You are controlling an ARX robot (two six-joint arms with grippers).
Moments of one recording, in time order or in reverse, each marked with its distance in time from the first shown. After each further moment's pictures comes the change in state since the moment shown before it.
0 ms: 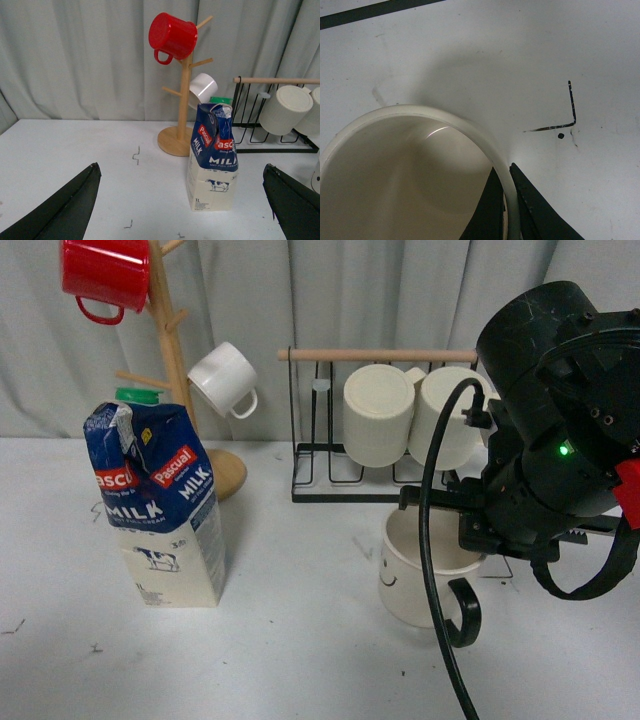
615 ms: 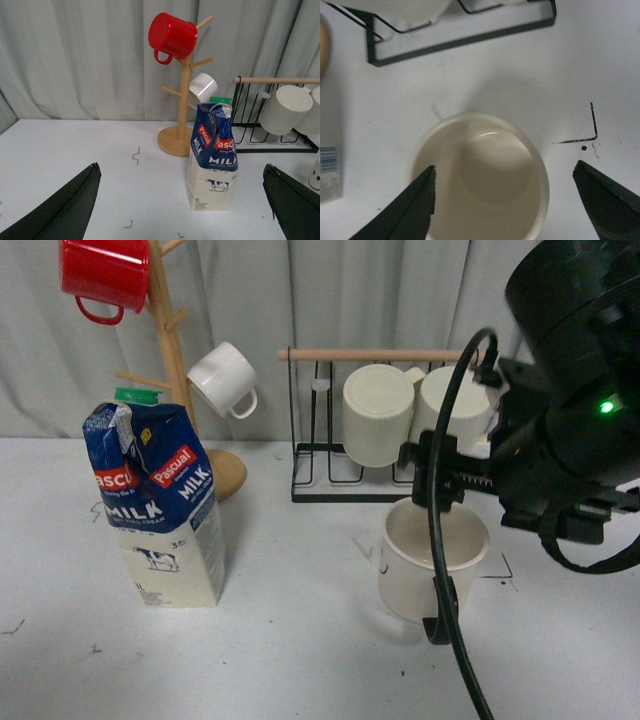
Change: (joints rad) left arm 0.000 0.000 0.000 0.000 0.000 0.000; right arm -0.005 -0.108 -0.050 0.067 -0.082 0.018
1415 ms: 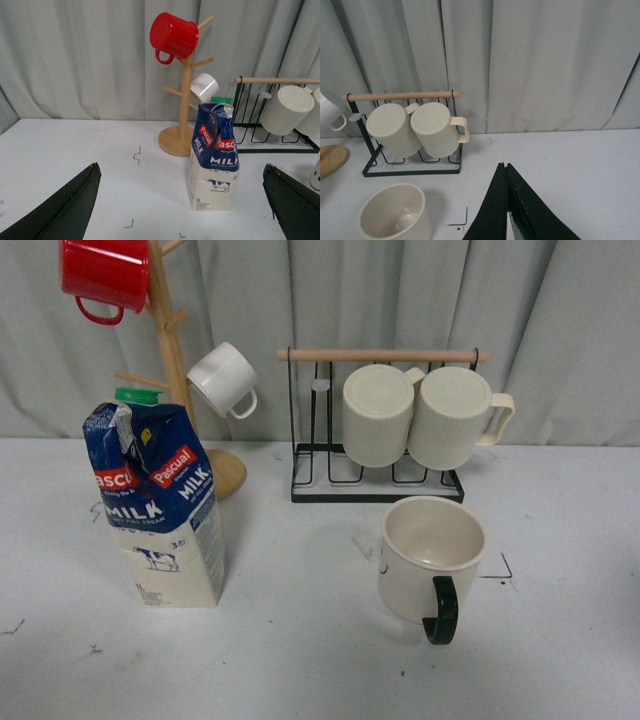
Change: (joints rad) left arm 0.000 0.000 0.000 0.000 -0.001 0.000; right arm -0.200 -0.982 -0.941 0.832 0.073 -0.446
